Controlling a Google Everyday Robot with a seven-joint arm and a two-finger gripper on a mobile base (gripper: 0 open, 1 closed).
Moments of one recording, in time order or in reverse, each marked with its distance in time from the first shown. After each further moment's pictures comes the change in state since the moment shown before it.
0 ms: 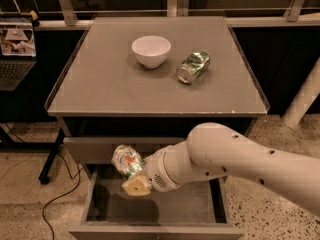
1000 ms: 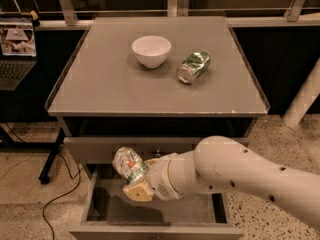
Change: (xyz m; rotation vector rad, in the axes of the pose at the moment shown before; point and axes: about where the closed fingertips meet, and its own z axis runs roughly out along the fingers) arm 0.007 0.004 0.000 0.022 -0.071 -0.037
